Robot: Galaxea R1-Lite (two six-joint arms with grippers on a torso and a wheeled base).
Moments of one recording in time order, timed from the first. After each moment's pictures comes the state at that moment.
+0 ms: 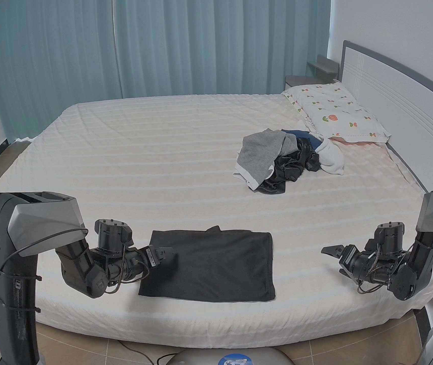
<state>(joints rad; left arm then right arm) -0.25 2.39 -0.75 -1.02 -0.15 -0.57 0.13 2.21 -0.38 -1.23 0.20 0.83</state>
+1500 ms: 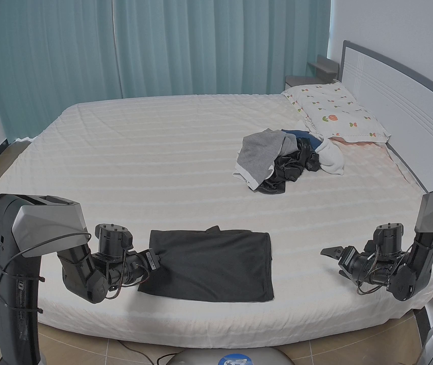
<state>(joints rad) -0.26 2.41 -0.71 -1.09 -0.12 -0.58 0.13 2.22 -0.38 -1.23 0.20 0.83</state>
